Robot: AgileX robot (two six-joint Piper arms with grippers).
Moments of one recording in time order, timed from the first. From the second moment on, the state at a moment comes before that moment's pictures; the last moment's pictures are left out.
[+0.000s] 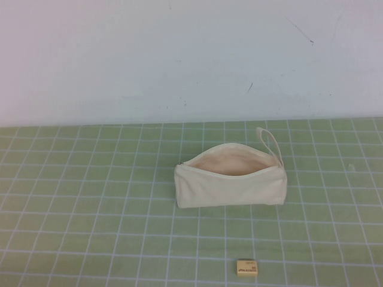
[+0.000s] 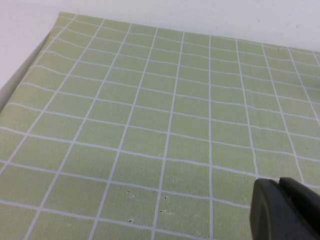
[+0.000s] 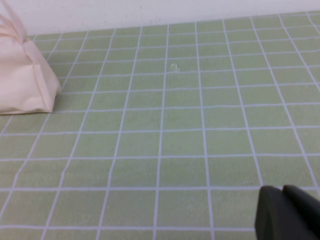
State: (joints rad) right arm 0.04 -0.01 0.03 -0.05 0.41 0.13; left arm 0.06 -0.01 0.02 -0.13 0.37 -0.06
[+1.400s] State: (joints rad) right arm 0.04 -0.01 0.03 0.74 0.37 0.33; left arm 0.06 -0.01 0.02 -0.13 0.37 -0.06
